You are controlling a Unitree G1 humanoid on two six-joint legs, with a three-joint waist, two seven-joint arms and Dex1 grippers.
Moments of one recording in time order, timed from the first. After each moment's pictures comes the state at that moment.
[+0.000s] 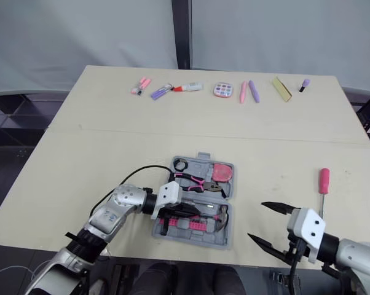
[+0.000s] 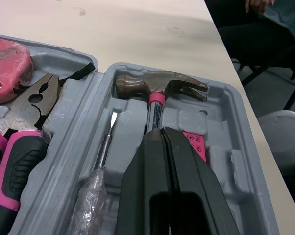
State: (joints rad) left arm -0.40 0.37 -0.40 0.10 -0.11 0.18 -1.06; right arm 0.48 -0.75 -0.35 -0.47 0.41 0.04 1.00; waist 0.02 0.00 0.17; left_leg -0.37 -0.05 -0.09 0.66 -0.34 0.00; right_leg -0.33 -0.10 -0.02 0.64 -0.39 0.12
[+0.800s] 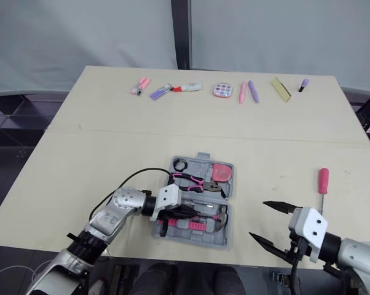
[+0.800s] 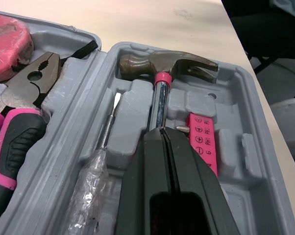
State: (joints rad) left arm -0.38 0.38 -0.41 0.13 -0.06 0.14 -1.04; right arm 0.48 -0.75 -0.36 -0.47 0.41 0.05 1.00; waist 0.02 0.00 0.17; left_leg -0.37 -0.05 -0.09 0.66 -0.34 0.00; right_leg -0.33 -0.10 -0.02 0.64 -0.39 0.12
